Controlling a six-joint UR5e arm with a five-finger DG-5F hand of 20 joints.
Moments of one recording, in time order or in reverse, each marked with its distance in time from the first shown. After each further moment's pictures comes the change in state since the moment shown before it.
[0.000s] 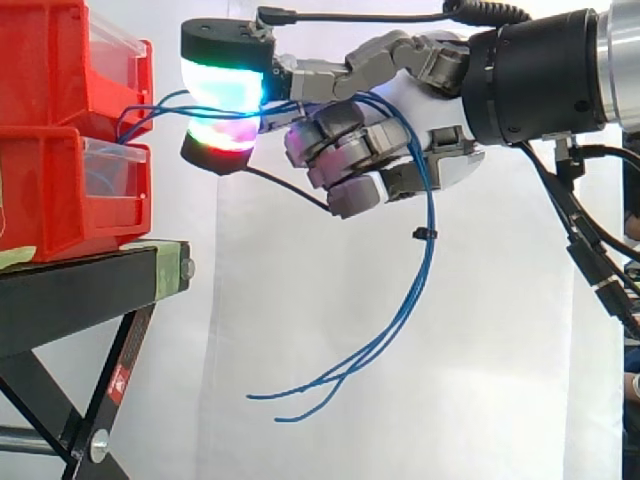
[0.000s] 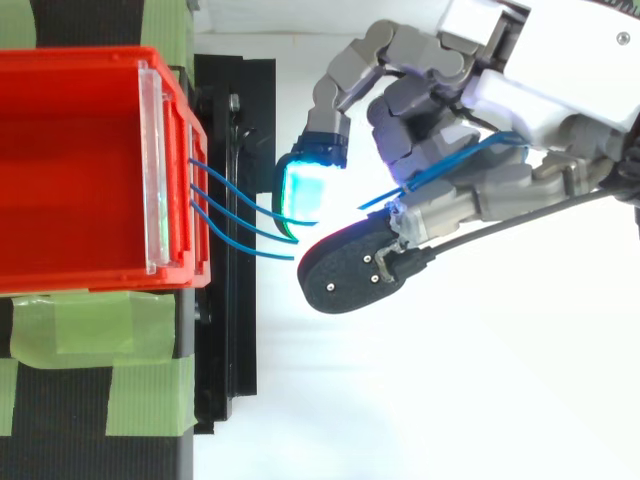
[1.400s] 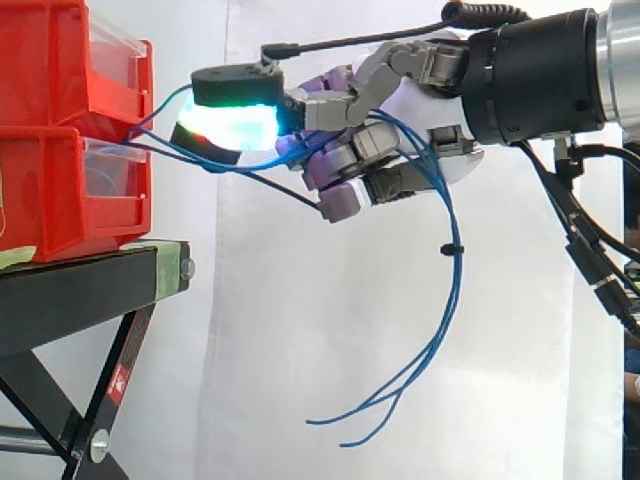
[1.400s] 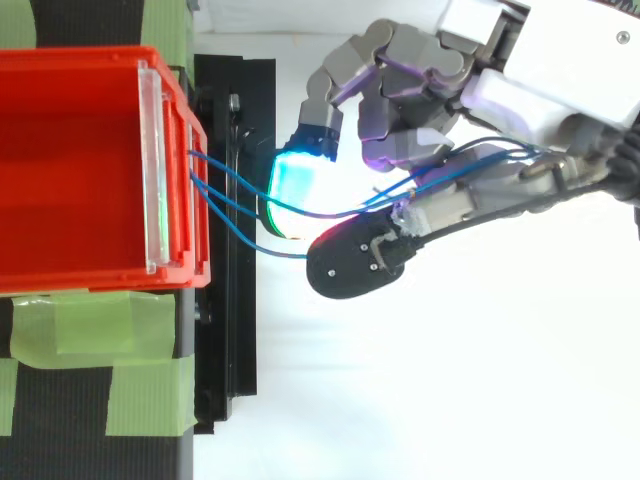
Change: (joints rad) arm -0.001 0.000 0.000 0.003 -0.001 0.000
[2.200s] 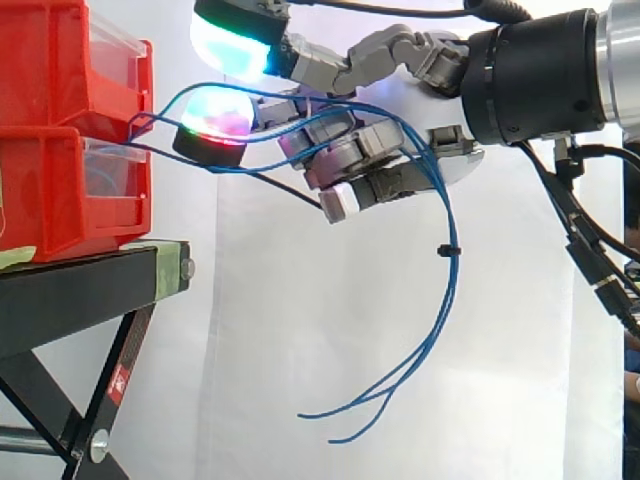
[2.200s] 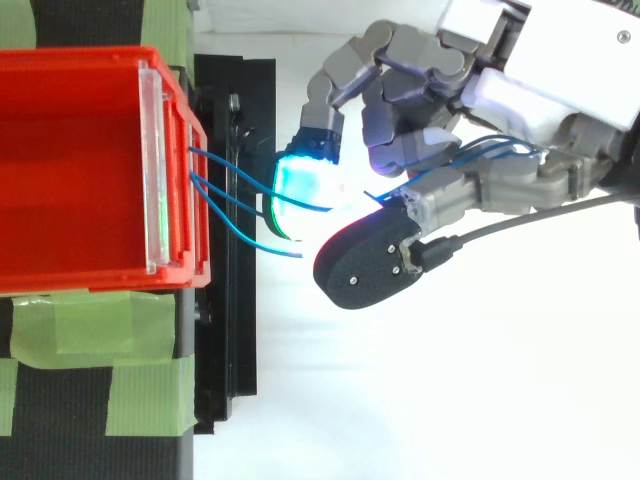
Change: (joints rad) arm 0.000 0.000 0.000 0.000 0.003 0.000
